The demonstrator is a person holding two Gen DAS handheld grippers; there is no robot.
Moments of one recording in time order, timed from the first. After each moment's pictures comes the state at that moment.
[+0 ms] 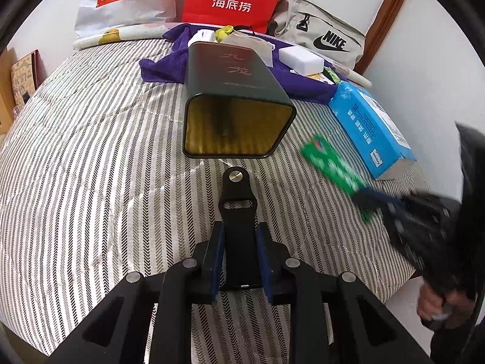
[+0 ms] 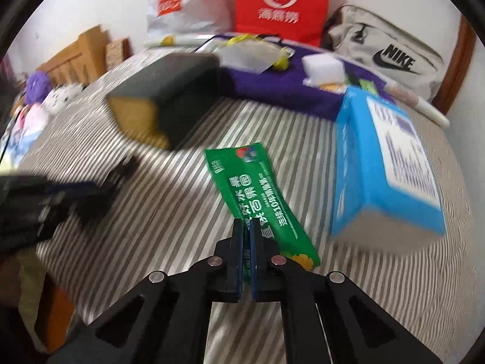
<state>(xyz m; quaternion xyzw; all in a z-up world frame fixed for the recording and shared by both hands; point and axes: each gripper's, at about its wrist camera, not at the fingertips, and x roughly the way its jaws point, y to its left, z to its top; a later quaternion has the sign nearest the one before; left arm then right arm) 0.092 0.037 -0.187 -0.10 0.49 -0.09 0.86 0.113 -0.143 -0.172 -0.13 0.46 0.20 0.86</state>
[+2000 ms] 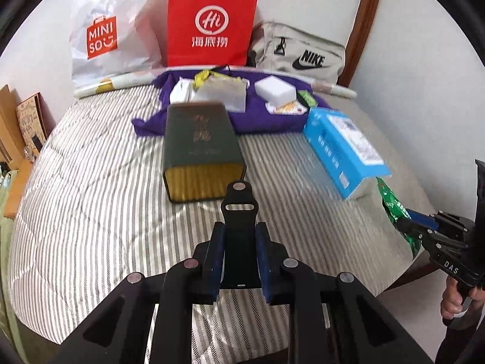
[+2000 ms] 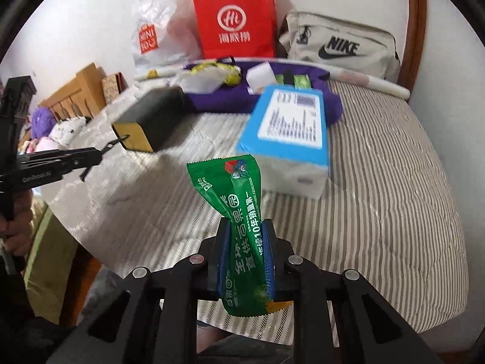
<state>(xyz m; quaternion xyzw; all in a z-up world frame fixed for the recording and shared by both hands) 0.083 0.012 -0.122 -0.05 0.44 -0.09 0.89 0.076 -0.248 -0.120 -0.05 0.43 0.19 0.88</state>
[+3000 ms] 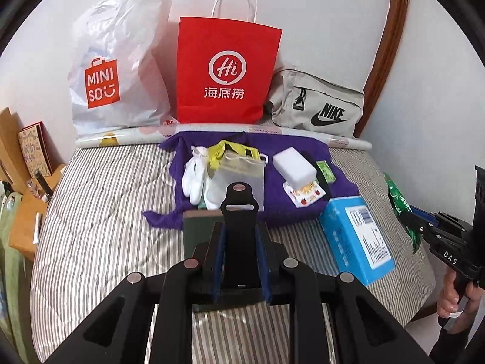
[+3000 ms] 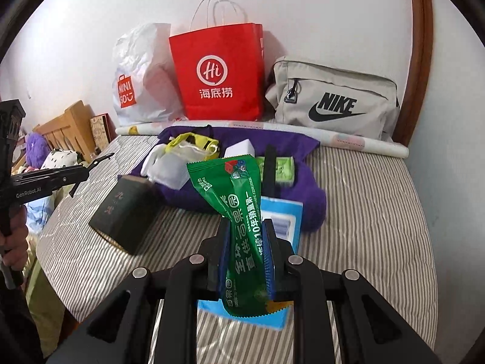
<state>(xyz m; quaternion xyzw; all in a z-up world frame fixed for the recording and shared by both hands) 0.185 0.035 -0.056 -0.07 0.40 -0.06 0.91 0.199 -0.244 -0.050 -0.04 0.38 0.18 0.91</state>
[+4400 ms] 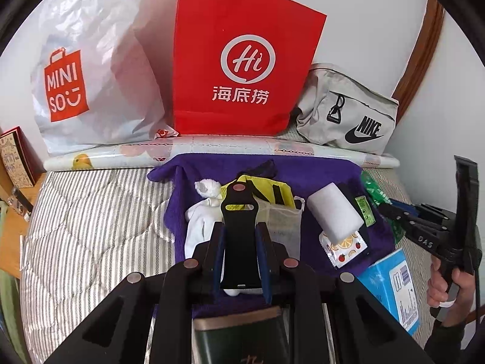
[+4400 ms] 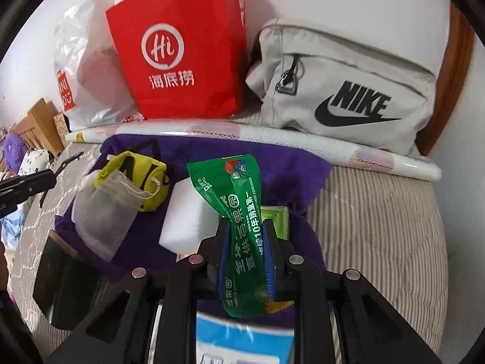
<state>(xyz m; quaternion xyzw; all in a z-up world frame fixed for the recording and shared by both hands) 0.322 0.056 -0.088 -0.08 0.44 -0.06 0.89 0.373 -0.209 -0.098 -0.06 0.44 0.15 0.88</state>
